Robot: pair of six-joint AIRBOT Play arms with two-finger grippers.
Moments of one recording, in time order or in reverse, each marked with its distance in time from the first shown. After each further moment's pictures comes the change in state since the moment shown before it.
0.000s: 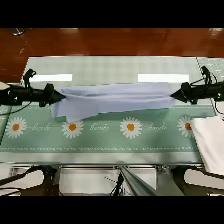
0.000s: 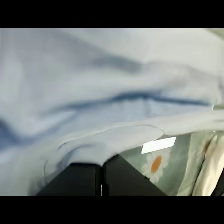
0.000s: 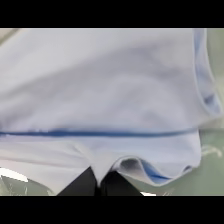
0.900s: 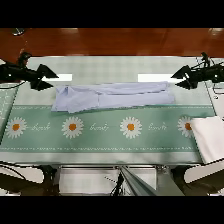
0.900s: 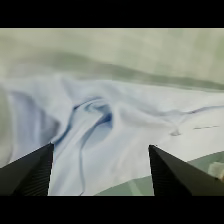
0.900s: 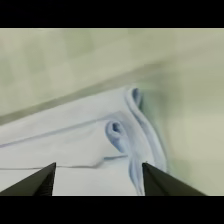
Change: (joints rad) left arm 0.089 -0.338 0.531 0.218 -0.189 -0.166; right arm -0.036 -0.370 0.465 -0.054 0.081 0.084
